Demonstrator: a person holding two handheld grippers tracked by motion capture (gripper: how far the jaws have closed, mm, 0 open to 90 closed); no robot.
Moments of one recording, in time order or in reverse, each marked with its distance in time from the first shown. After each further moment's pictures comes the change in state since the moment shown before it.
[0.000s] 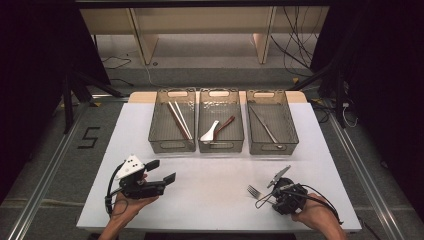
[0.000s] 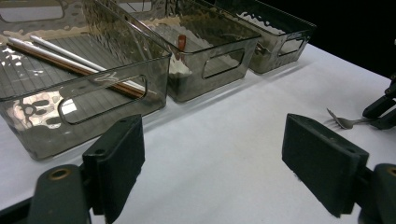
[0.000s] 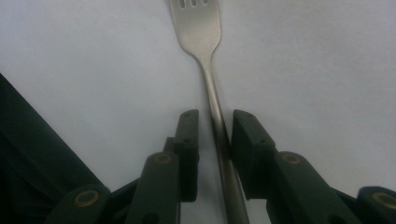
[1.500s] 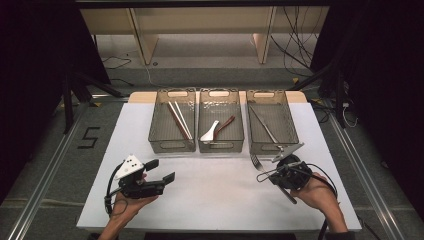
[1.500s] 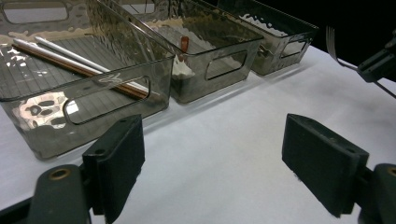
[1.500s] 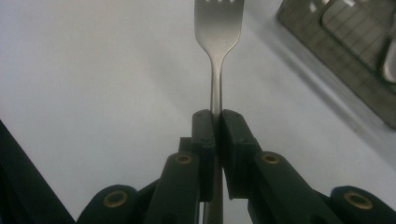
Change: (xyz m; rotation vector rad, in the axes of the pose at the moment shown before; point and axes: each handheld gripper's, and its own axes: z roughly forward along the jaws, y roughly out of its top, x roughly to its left) left arm 0.001 0.000 -0.001 -0.009 0.008 -0.004; right arm -0.032 0.027 -0.045 -0.270 0.006 0.028
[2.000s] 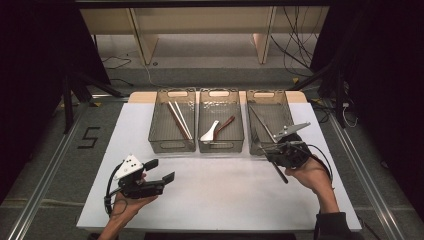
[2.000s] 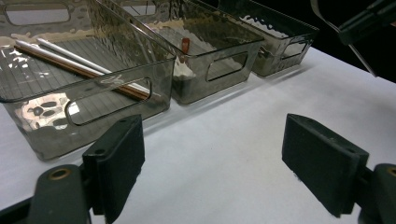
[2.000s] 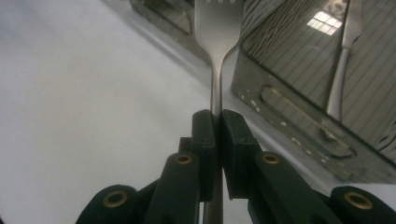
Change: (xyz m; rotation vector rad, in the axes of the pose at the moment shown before) left arm 0.000 0.000 -0.001 -0.006 0.003 0.002; right arm -0.028 0.034 -0.011 -0.153 -0.026 0.091
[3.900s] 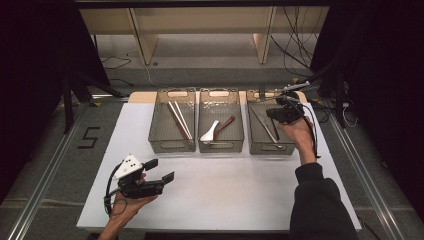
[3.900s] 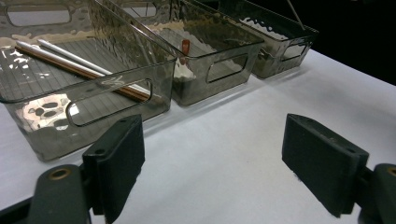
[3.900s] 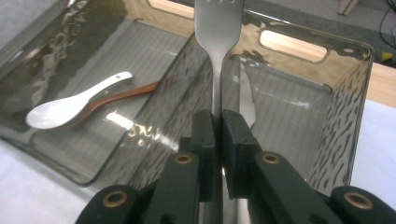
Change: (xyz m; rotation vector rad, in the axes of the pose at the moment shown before) left arm 0.001 0.000 0.000 -0.010 -0.001 -0.008; right arm -0.076 0.080 0.028 -0.146 -0.186 0.217
